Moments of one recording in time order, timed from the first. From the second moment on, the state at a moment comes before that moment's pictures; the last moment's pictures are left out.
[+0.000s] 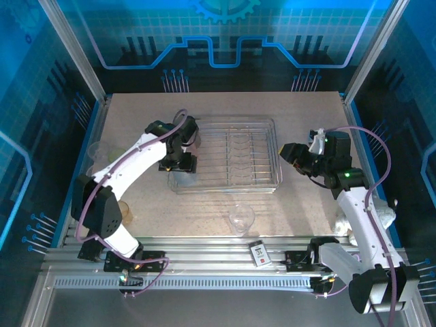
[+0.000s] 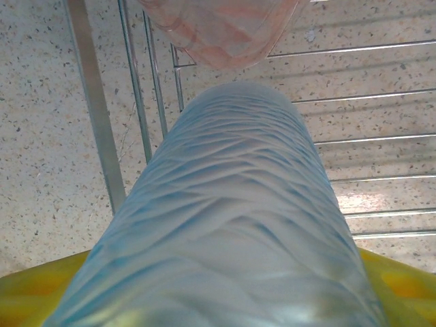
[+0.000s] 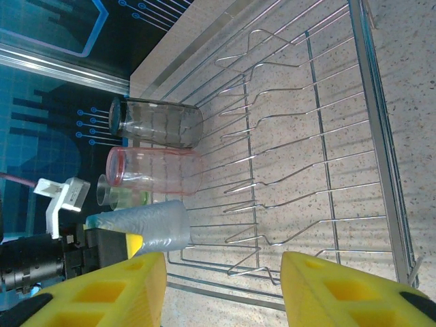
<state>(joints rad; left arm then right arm) -0.47 1.63 1.42 -1.22 -0.09 -0.46 0.04 0.97 0.88 -0.57 -0.58 0.72</state>
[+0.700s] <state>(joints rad) -0.48 1.70 1.44 -1.23 -0.10 -0.46 0.04 0.97 0.90 -0.60 -0.57 0.71</state>
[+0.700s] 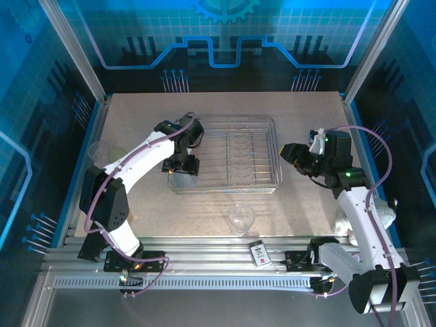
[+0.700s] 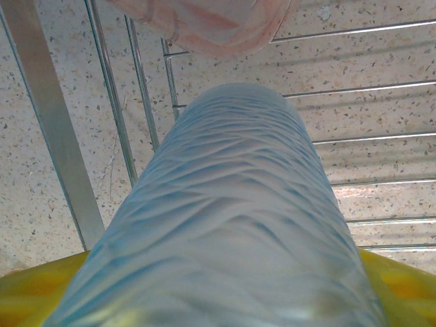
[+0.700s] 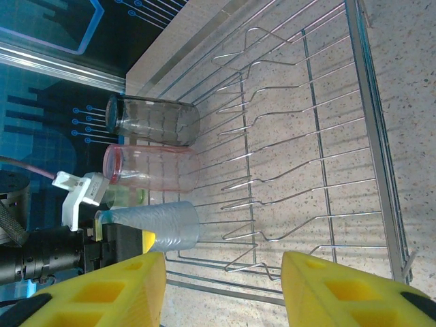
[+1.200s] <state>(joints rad) -0.49 1.66 1.43 -1.22 -0.11 -0.47 0.04 0.96 0.94 -0.68 -0.61 0.65</state>
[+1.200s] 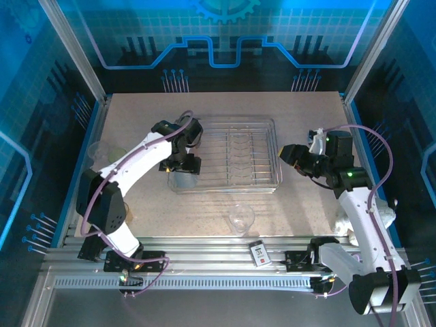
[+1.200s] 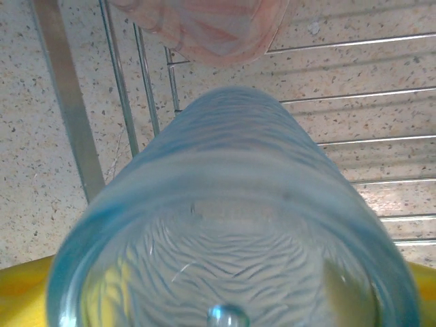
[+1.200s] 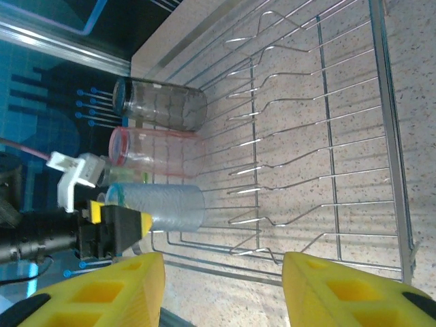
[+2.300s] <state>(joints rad) -0.49 1.26 1.26 -1.03 -0.19 -0.52 0.86 1.33 1.19 -1.20 -0.16 0.47</state>
